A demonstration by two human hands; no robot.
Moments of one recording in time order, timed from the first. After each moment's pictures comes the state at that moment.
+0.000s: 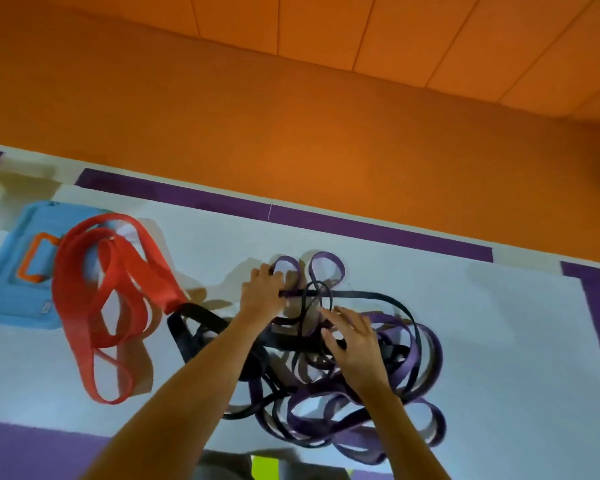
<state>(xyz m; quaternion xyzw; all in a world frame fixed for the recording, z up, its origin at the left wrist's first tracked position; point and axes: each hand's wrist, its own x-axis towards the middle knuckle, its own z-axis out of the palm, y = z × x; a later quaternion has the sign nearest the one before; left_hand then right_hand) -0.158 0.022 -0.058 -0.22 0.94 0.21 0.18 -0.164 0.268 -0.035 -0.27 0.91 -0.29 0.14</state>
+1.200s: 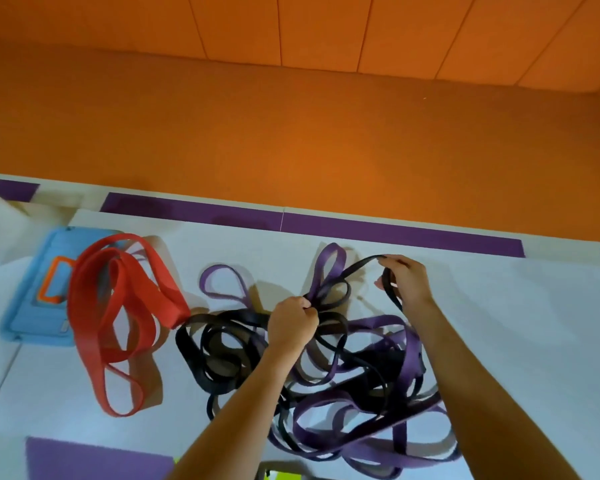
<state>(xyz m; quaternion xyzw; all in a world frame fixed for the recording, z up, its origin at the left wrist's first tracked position) -0.153 0.098 -0.029 -0.35 0.84 0.40 0.12 -0.323 0.273 -0.015 0.14 0.75 -0.60 0.25</state>
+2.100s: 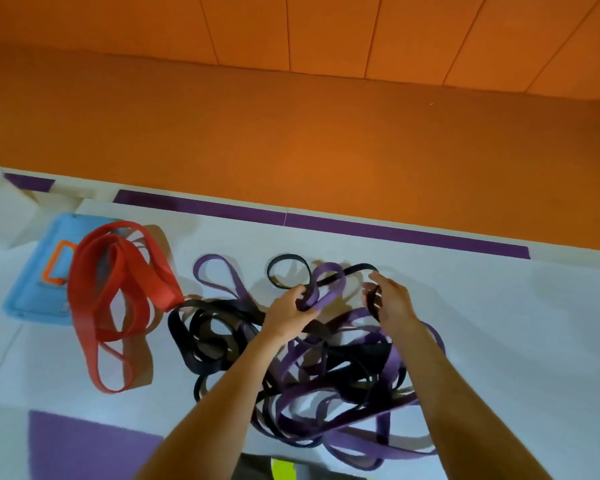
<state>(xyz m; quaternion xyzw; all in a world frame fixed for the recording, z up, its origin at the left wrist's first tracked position) -0.148 0.113 -0.045 -0.28 0.83 0.46 0.14 -0.282 0.297 -0.028 0.29 0.59 -0.68 0.32</state>
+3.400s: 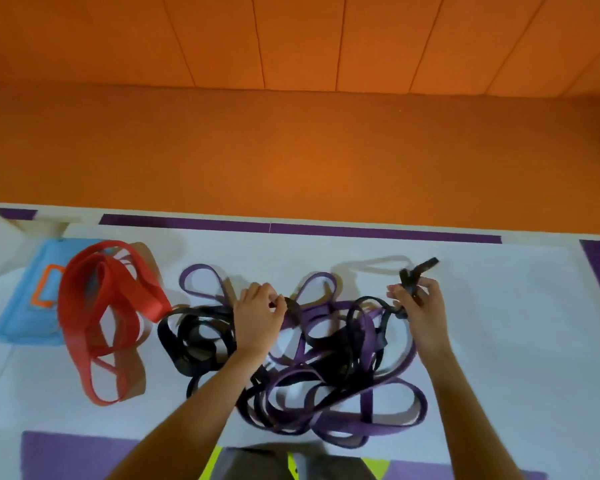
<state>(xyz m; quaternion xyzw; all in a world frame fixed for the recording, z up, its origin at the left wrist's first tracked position) -0.118 0.124 -0.010 -0.30 0.92 0.25 -0.11 -0.247 0.397 0.025 0.07 0.73 -0.66 0.13</state>
